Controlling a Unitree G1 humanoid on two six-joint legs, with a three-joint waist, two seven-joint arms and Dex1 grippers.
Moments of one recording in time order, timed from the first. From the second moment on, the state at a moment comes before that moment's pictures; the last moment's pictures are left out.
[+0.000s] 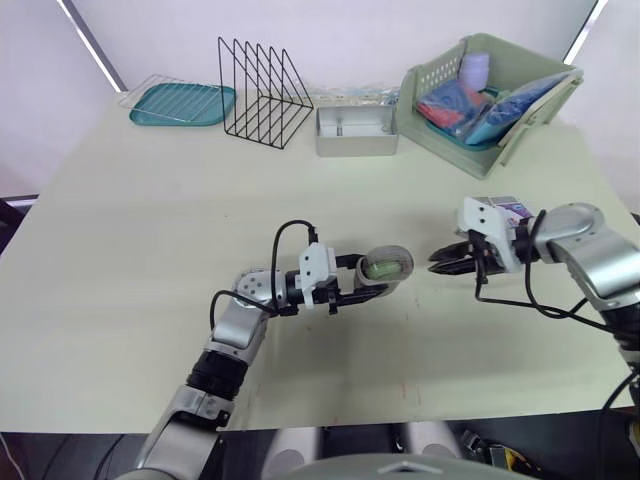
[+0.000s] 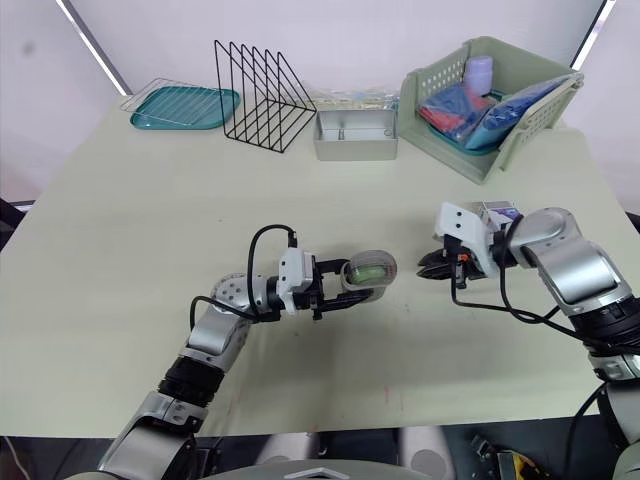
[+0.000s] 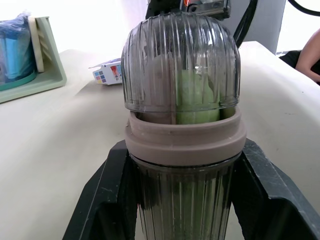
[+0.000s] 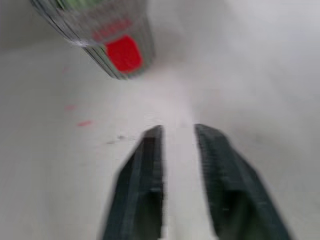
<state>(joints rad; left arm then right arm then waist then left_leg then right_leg) -0.35 0.32 -0.23 0.17 -0.26 -0.15 -1.13 -0.58 -0.87 0.28 -0.05 0.27 0.60 1.26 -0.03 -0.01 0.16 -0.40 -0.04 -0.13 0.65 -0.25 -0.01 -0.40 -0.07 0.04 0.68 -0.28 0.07</state>
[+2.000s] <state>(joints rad) -0.36 0.33 -0.23 0.17 -0.26 -0.16 -1.13 -0.57 -0.81 0.18 -0.15 0.45 0.52 1.35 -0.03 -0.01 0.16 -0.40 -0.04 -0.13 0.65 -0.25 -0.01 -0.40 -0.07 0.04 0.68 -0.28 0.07</state>
